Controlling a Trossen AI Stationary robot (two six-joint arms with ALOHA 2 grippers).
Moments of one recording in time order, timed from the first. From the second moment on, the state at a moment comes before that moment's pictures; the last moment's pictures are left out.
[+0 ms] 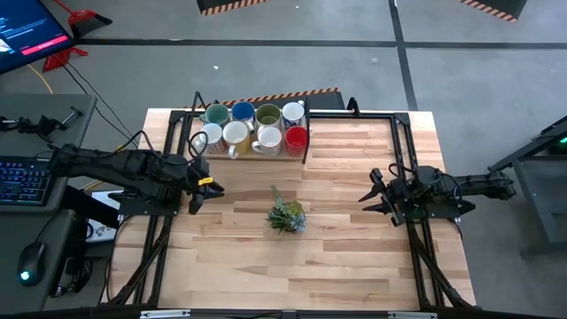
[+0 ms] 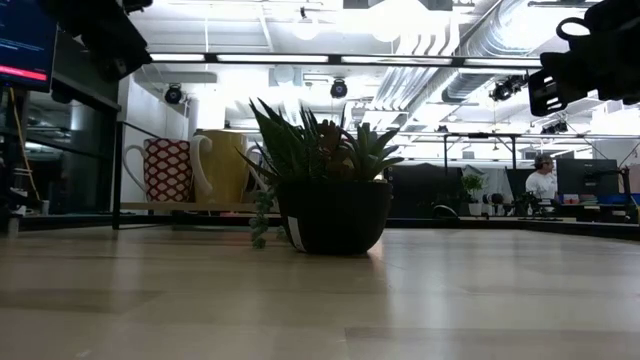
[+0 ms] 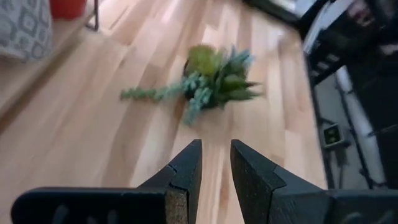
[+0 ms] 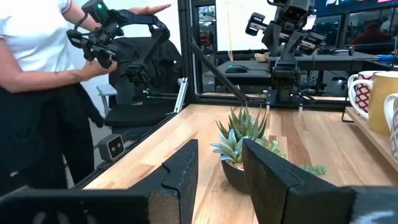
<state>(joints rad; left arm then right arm) -0.14 0.65 0.66 -0.61 -0.04 -0.47 0.07 0.03 0.01 0.06 -0.28 0.04</state>
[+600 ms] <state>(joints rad) -0.16 0.33 0.09 0.38 -0.14 -0.25 0.07 0.03 0.01 0.06 -0.28 0.04</state>
